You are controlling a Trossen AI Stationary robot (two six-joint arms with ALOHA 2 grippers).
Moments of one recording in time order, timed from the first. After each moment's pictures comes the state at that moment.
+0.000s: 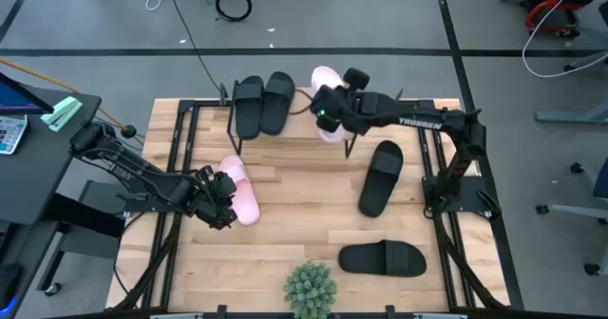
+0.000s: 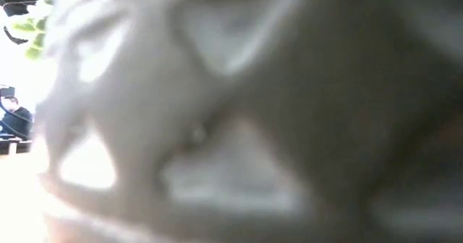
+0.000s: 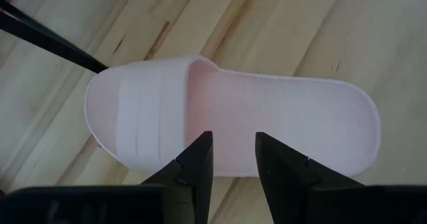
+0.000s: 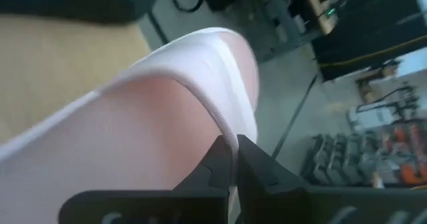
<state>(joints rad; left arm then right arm) -0.50 1.17 0.73 -0.93 -0.57 -0.94 -0.26 1.77 1.70 -0.89 0.87 -0.08</state>
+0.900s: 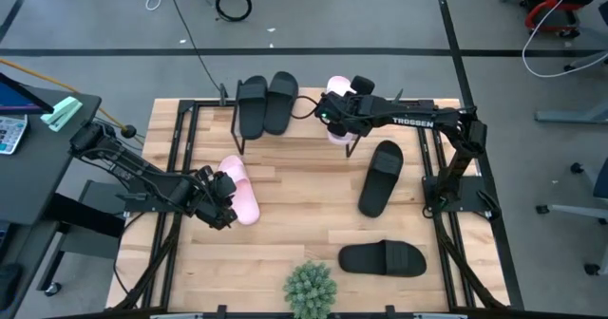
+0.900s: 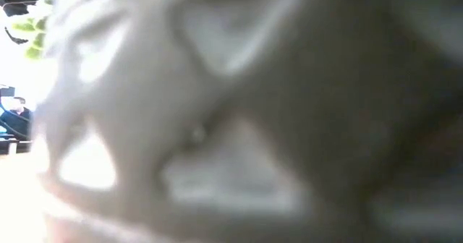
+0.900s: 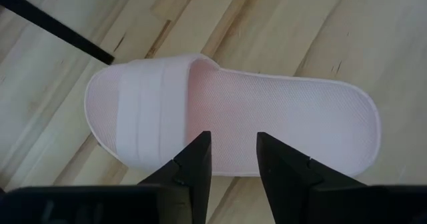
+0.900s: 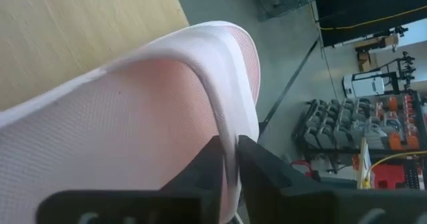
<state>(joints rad) -0.50 1.17 0.73 -0.93 -0.57 -0.96 -0.34 1.77 1.51 -0.89 0.88 -0.05</state>
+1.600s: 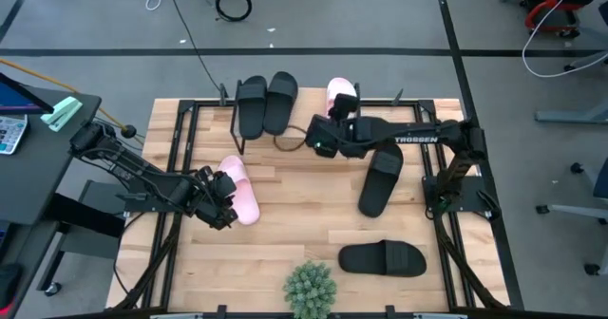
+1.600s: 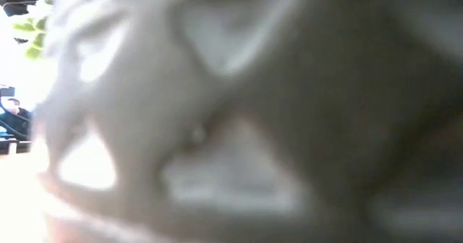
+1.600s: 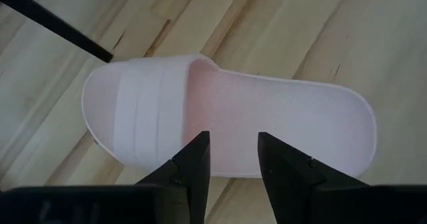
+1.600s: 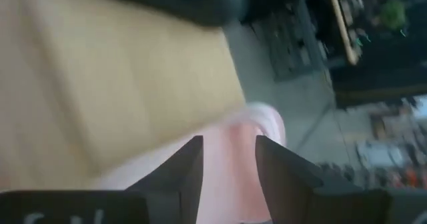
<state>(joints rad) -0.50 1.17 0.73 -0.93 -0.57 -0.98 -0.08 1.77 1.61 -0.89 0.86 -0.07</state>
